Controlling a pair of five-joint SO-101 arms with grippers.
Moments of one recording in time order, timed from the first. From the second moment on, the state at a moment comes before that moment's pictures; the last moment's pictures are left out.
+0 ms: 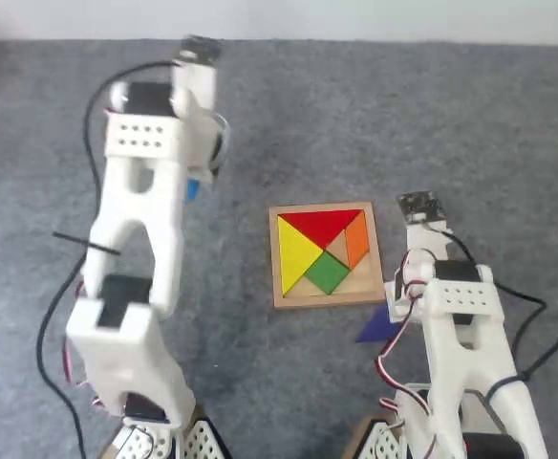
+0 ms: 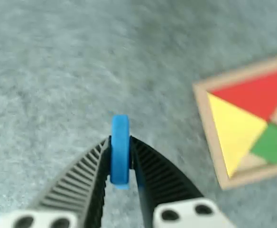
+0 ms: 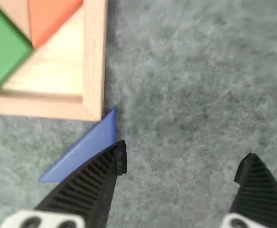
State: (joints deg) left arm 1.5 15.3 -18.6 96.6 -4.6; right arm -1.3 -31.0 59.9 60.3 9.5
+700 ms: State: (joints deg) left arm -0.4 -6.3 24.4 70.7 -6.5; right arm -24.4 -27.7 58.4 63.0 -25.6
